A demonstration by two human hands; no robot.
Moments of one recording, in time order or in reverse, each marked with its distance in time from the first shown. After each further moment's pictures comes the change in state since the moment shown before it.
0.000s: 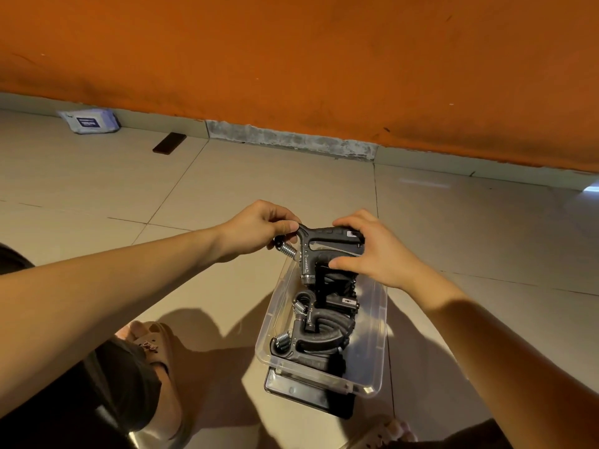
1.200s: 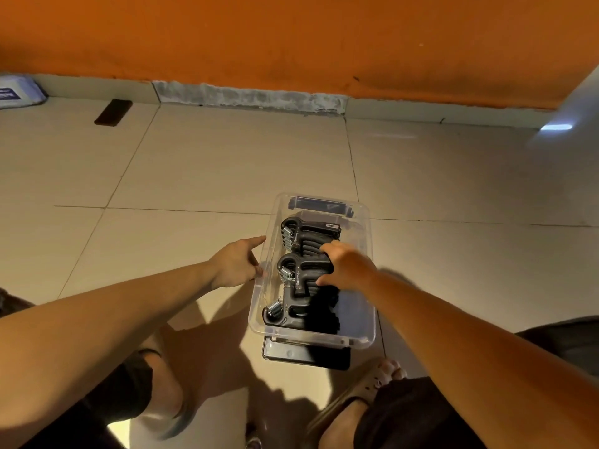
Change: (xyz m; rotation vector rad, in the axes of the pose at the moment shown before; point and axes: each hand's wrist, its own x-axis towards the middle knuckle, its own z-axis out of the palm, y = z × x) left_hand -0.001 -0.124 0.048 0.429 -0.211 -0.272; right_hand -0.032 0.057 0.114 -0.322 -0.303 0.410
